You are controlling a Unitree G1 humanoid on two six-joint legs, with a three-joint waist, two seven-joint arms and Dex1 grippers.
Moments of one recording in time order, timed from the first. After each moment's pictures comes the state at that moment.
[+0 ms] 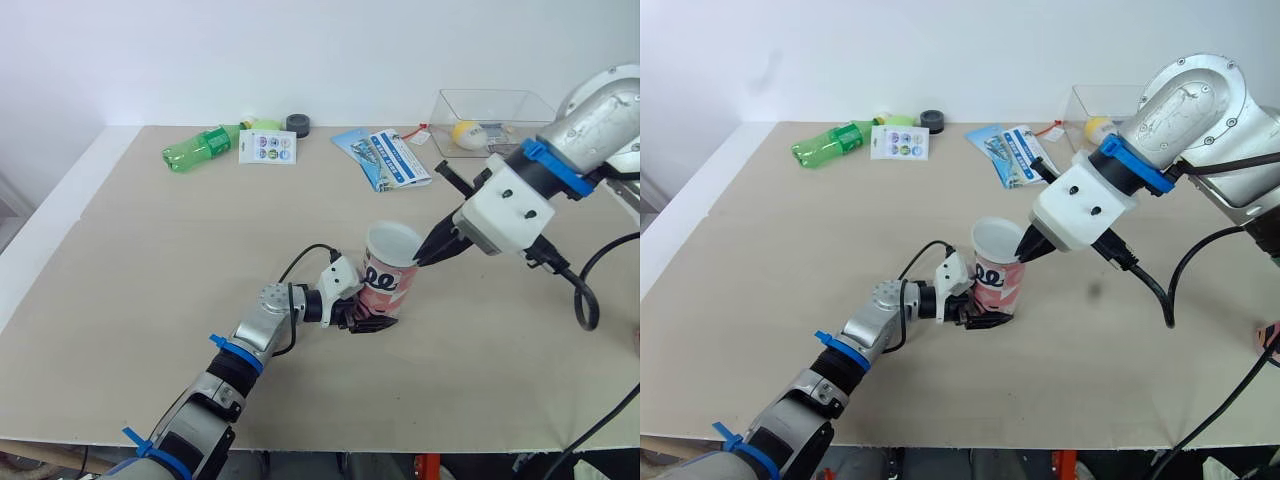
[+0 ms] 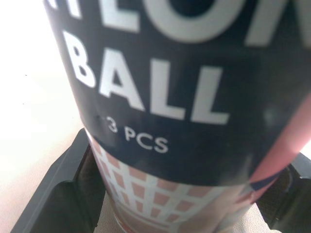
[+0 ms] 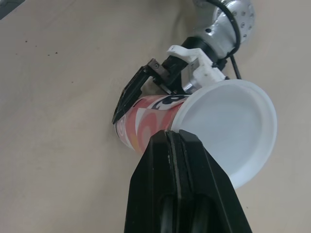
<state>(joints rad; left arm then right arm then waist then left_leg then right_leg) -0.62 0.03 -0.34 0.49 -0.13 0.07 -0.97 -1.51 -1.26 1.02 0.09 0.56 -0.27 1.57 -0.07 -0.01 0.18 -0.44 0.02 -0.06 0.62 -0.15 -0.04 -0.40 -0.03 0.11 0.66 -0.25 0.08</state>
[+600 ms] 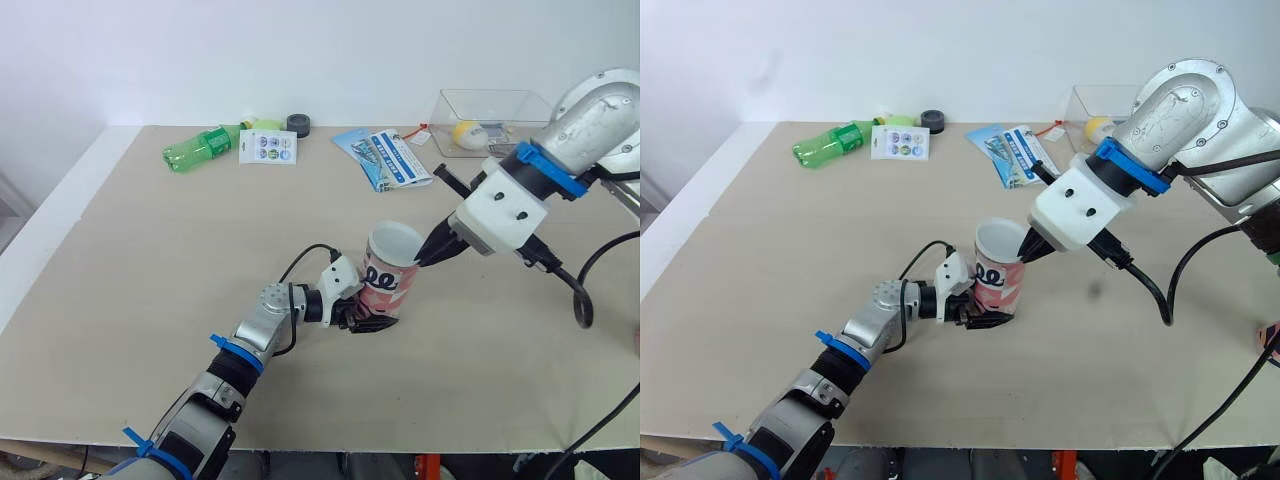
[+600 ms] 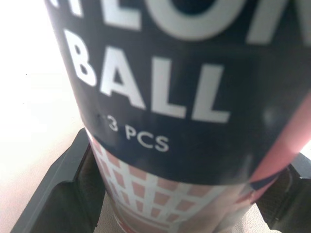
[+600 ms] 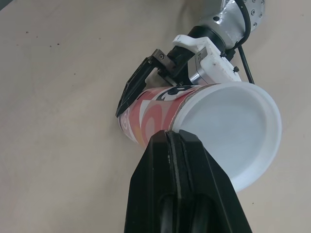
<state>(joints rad) -0.62 0.02 -0.33 0.49 -0.13 0.08 -0.96 -1.54 -1.25 1.09 0.14 0.54 -0.32 1.57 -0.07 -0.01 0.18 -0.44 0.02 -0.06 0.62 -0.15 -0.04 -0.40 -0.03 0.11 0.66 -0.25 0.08</state>
